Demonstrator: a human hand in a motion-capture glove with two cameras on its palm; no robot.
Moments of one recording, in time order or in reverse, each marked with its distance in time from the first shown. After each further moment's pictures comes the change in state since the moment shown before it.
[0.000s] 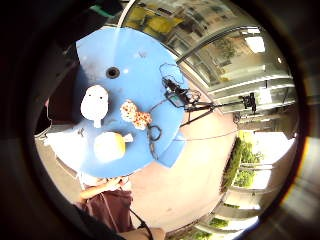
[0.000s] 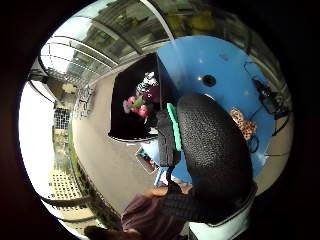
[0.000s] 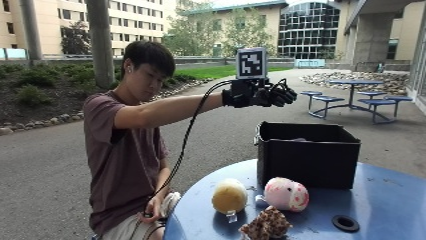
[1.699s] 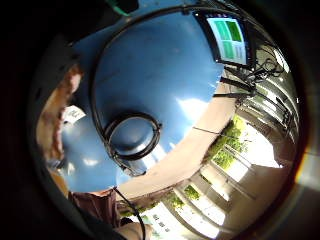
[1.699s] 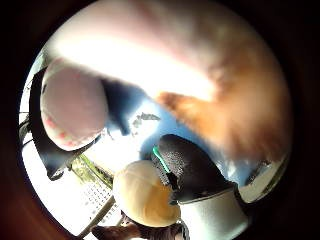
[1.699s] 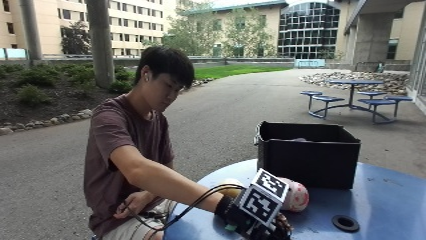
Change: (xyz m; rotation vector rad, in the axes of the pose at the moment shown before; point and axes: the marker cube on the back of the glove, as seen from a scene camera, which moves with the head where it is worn) arm 0.155 -0.012 0.304 -0.485 -0.048 0.067
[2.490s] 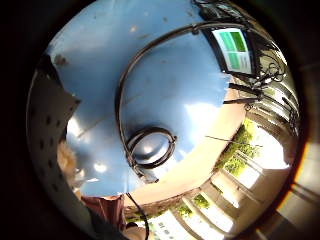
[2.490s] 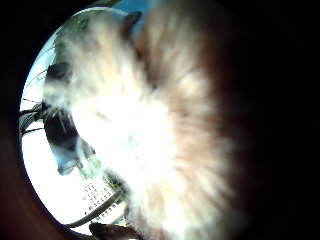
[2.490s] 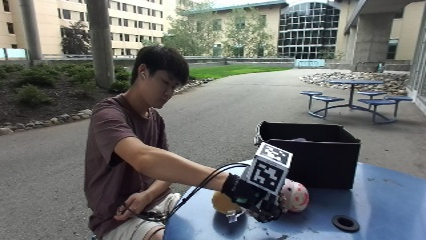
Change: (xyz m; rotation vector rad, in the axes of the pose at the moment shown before) arm -0.033 0.006 -0.043 0.105 -0.067 -0.048
